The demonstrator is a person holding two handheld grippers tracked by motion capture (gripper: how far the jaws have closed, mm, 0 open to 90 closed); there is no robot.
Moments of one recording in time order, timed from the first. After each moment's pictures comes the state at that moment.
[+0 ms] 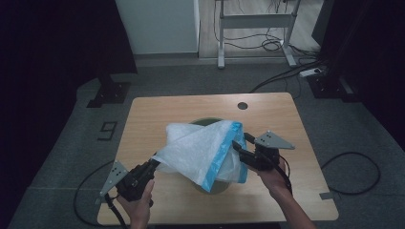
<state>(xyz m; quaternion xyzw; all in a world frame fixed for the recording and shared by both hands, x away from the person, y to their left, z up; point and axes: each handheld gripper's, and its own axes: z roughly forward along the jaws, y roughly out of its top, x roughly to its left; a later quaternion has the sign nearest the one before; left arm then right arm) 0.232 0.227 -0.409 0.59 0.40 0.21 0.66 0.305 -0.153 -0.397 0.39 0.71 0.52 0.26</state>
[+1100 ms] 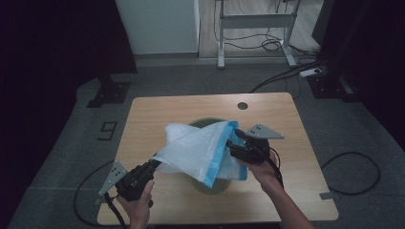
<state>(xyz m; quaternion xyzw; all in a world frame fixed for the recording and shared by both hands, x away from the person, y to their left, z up) 0.235 0.228 -0.415 0.60 0.39 0.19 0.67 0.322 -0.130 -0.385 0.39 0.72 0.53 0.22</state>
